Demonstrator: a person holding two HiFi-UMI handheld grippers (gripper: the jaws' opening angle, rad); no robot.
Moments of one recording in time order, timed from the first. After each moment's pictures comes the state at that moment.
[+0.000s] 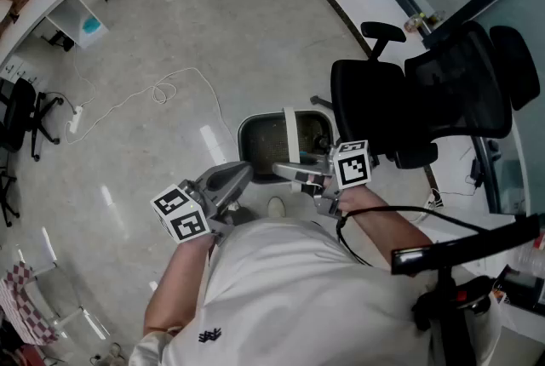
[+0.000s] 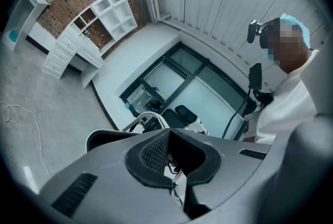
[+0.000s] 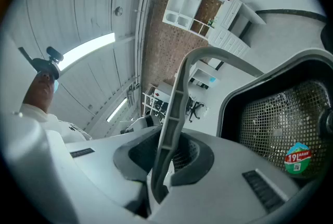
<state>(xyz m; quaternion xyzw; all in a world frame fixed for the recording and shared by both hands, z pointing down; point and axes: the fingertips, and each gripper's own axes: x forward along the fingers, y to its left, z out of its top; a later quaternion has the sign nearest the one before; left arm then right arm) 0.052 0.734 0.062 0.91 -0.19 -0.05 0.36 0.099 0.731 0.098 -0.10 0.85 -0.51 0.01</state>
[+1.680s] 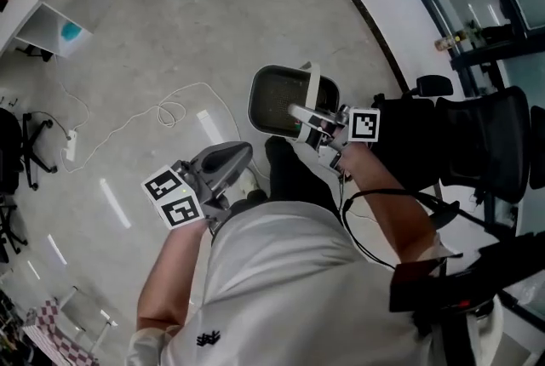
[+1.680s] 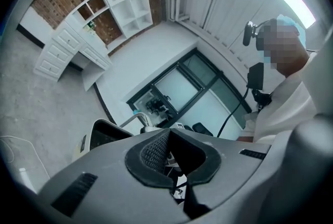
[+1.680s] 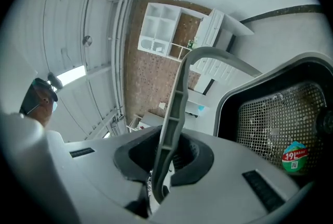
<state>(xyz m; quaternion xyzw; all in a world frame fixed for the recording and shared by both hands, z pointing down) -0.072 0.343 0.092 0.90 -0.16 -0.05 0.40 0.029 0.271 0.164 -0.20 0.81 -0.54 0.13</state>
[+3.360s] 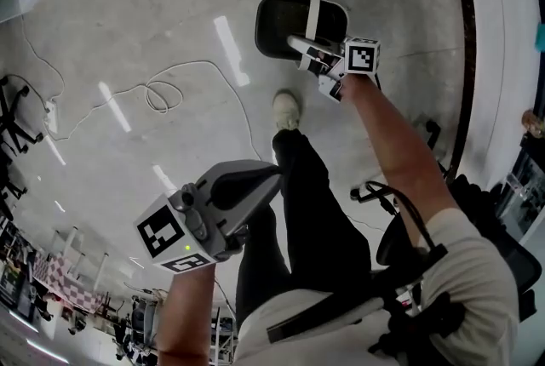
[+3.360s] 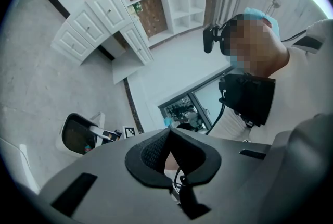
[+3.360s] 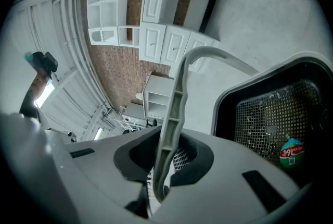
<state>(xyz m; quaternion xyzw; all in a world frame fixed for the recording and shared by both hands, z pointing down) -0.025 -0.062 0.373 0.83 -0.24 -0.05 0.51 0.005 -0.187 0.674 -0.12 0.77 -0.63 0.02</state>
